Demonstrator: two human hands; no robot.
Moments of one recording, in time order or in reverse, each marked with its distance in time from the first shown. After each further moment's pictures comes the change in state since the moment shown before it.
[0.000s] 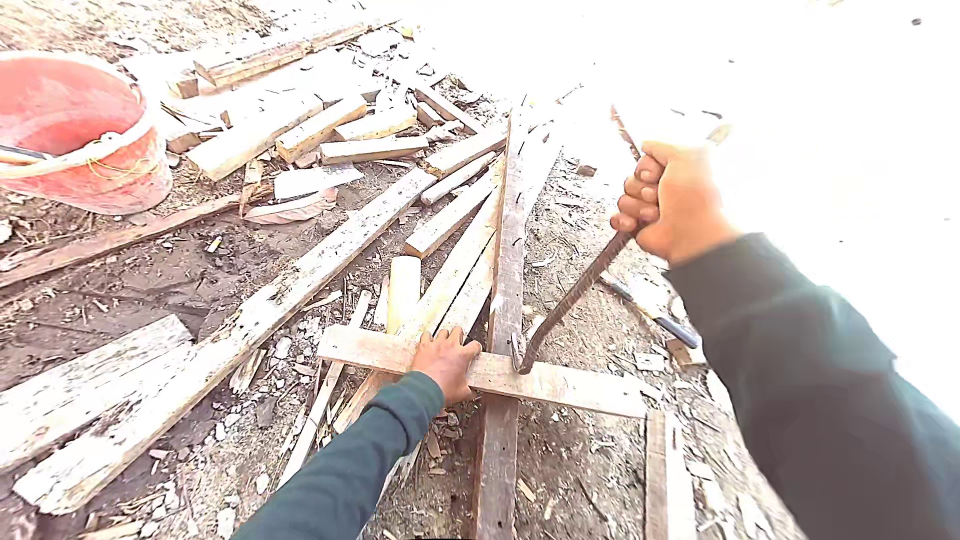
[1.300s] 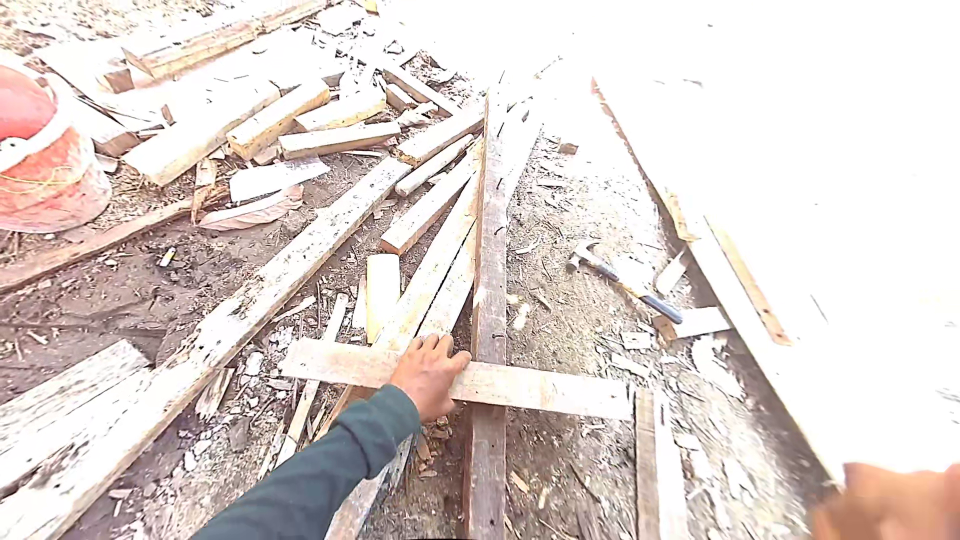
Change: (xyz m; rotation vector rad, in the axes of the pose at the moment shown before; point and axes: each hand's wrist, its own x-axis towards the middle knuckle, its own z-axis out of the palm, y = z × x) left_hand -0.011 0.003 0.005 0.094 0.000 0.156; right_hand -0.204 0.068 -0.149 -0.073 -0.150 -0.225
